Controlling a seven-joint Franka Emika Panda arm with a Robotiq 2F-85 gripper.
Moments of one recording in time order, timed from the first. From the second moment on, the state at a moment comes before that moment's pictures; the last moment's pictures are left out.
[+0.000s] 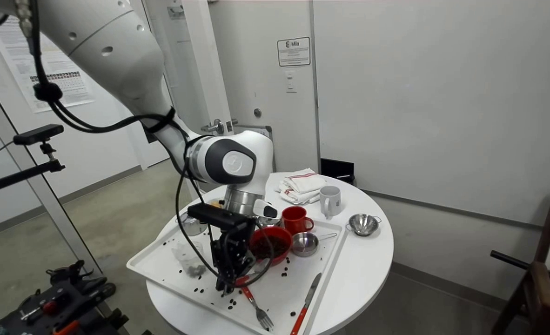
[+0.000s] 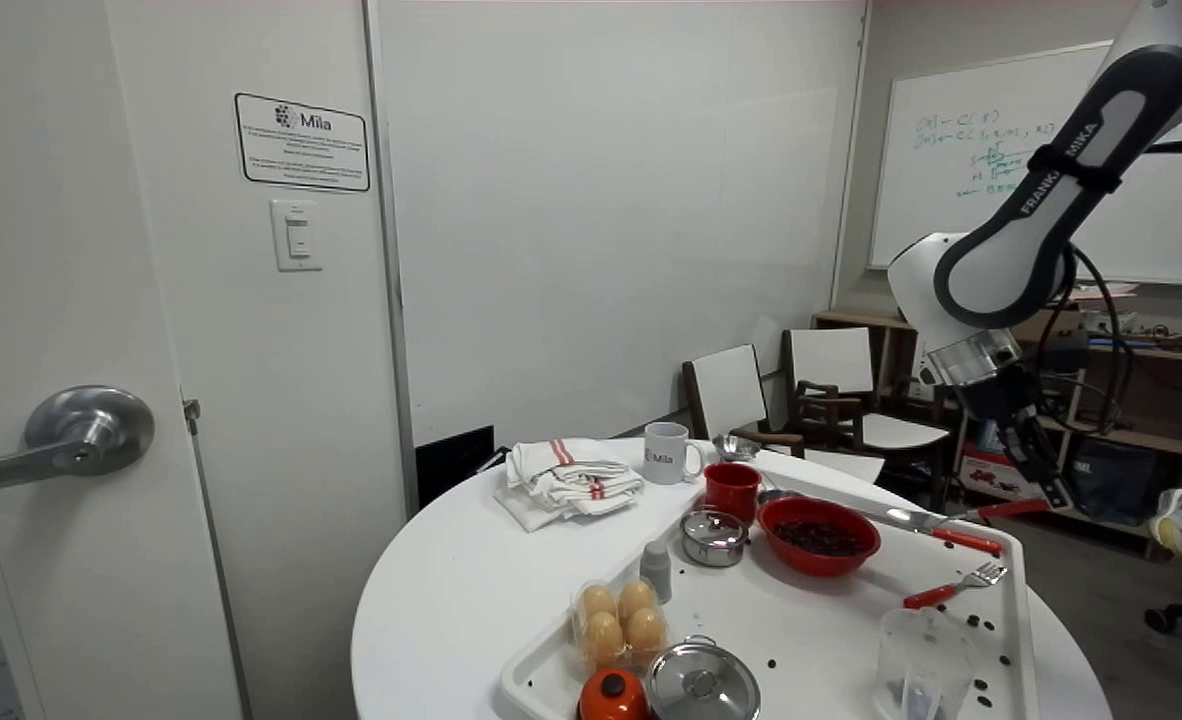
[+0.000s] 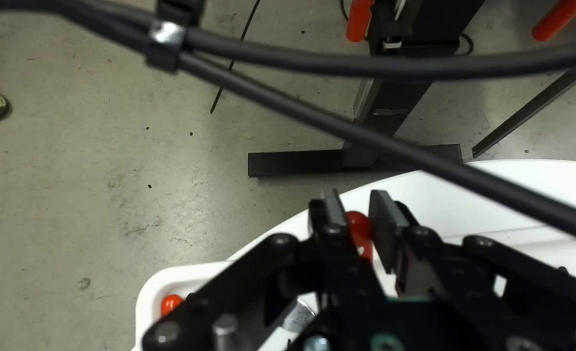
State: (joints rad) arm -0.22 0.50 -0.12 -2.17 -0.18 2.10 -0.16
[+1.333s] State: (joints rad) arm -0.28 0.84 -0.11 -1.87 -0.08 2.15 -0.22
